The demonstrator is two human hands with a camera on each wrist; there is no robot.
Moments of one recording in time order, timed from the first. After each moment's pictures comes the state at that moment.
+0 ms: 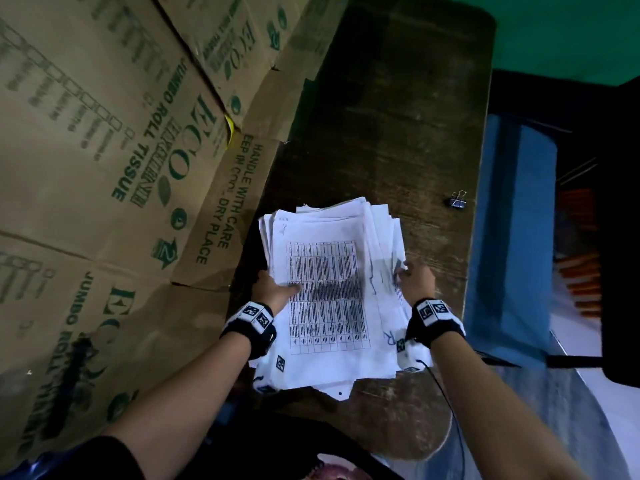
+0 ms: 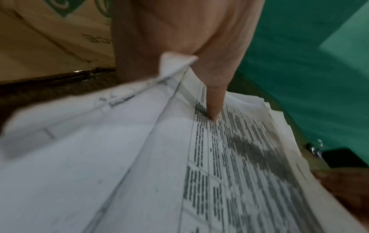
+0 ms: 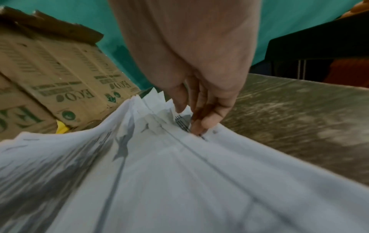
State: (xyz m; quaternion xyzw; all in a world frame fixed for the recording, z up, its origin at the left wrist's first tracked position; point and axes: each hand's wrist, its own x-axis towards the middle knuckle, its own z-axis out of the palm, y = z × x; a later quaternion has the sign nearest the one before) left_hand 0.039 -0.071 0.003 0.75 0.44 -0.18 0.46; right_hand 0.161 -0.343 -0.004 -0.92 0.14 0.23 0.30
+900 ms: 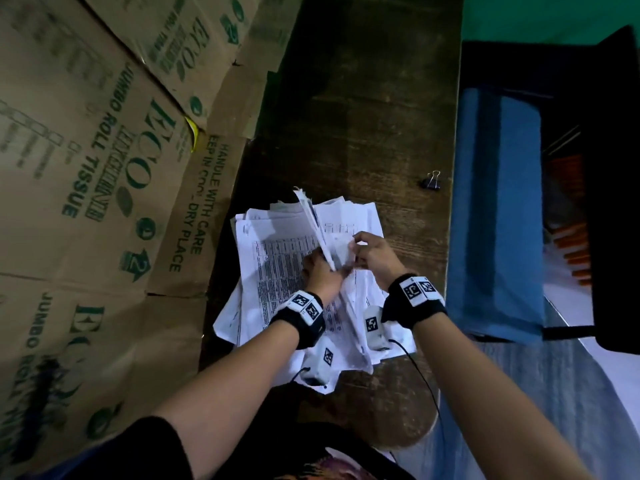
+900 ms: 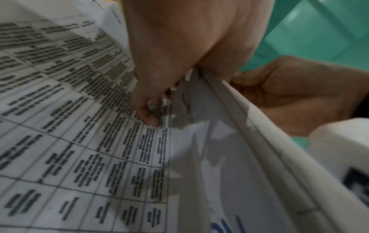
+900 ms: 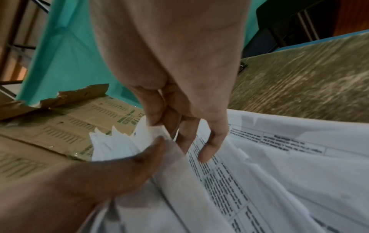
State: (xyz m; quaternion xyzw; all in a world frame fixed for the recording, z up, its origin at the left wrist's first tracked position) left_hand 0.101 -0.205 0.009 0.75 0.33 -0.19 0.54; right_hand 0.160 -0.313 0.049 -0.71 0.08 0.32 0.62
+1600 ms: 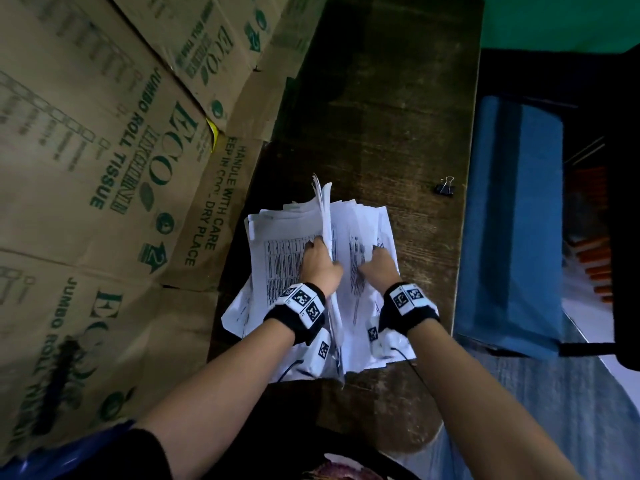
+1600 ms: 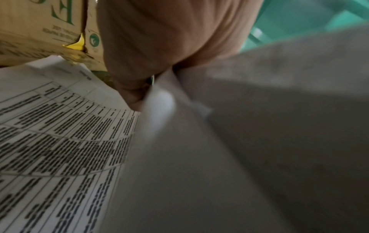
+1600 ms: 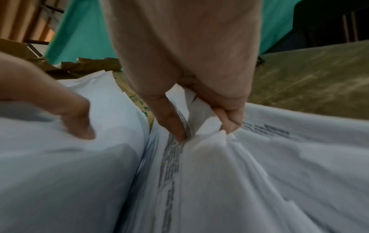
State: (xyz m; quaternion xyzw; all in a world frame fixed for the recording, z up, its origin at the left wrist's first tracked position) left_hand 0.103 -0.186 0.067 0.86 0.29 -0.12 0.40; right_hand 0.148 -0.305 0.041 -0.86 0.04 0.30 0.41
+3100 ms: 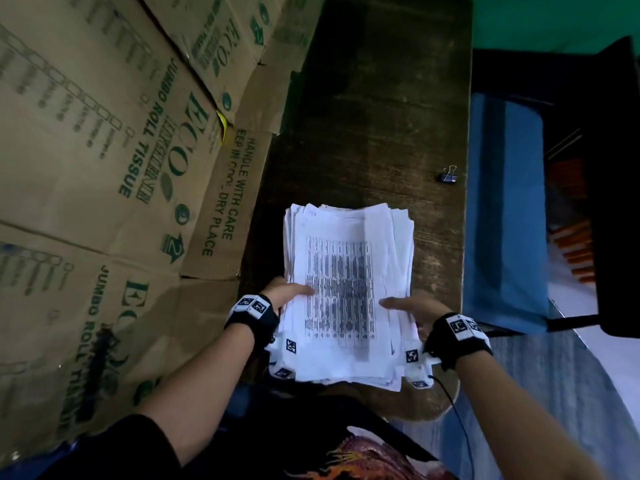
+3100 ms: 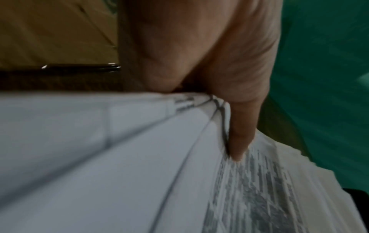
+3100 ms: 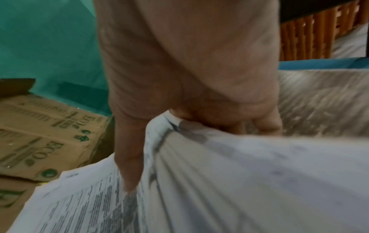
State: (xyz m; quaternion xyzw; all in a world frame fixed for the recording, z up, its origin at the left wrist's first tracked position) left_hand 0.015 -0.078 0.027 0.68 0.40 -0.31 0.52; right_hand 0.066 -0.374 0.027 -0.75 0.22 0.47 0.41
